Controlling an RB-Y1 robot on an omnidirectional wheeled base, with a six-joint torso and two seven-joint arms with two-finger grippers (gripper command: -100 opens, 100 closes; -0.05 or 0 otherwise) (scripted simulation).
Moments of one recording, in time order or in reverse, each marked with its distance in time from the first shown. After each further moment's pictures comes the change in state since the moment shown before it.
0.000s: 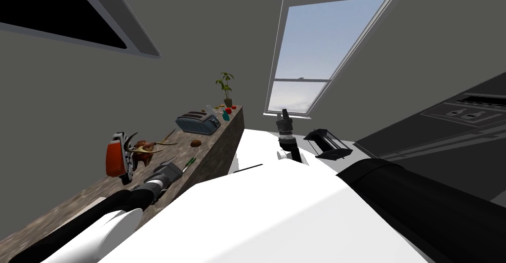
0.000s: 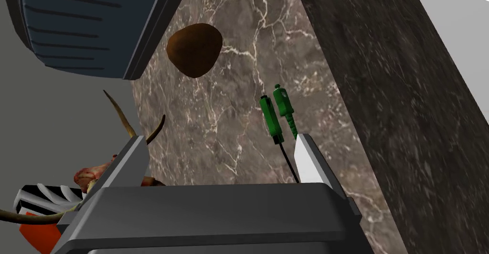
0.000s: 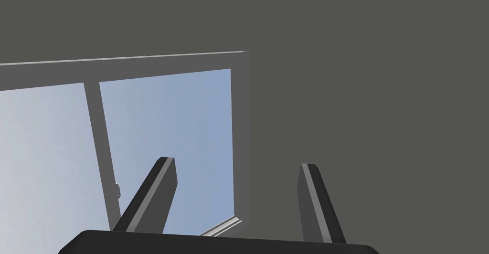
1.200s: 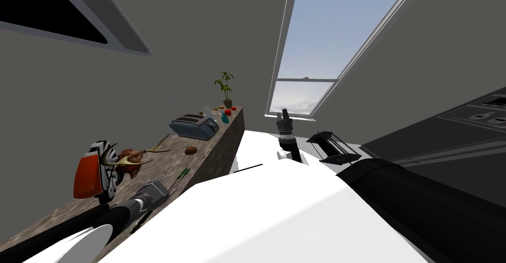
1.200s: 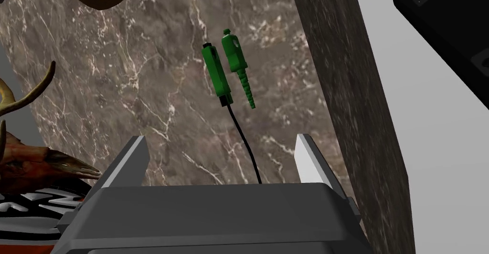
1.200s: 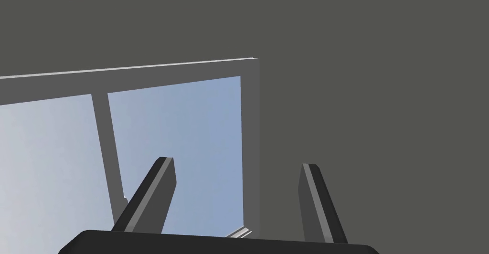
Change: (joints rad) left arm 0.056 0.052 0.120 0.051 0.131 0.312 0.101; right arm 0.000 0.000 0.000 0.000 0.000 0.000 0.000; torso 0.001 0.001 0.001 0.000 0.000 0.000
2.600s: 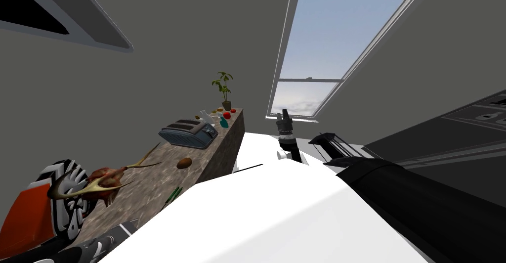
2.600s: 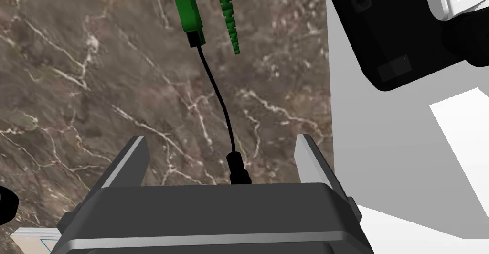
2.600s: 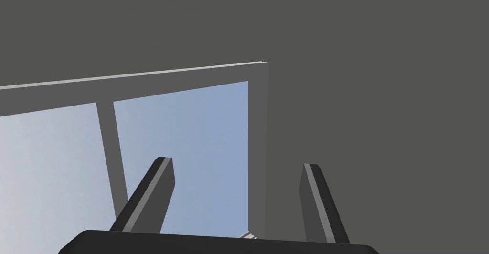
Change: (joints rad) left arm 0.074 0.034 0.138 0.082 0.150 0.376 0.114; right arm 0.000 0.000 0.000 0.000 0.000 0.000 0.000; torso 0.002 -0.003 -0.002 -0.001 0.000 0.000
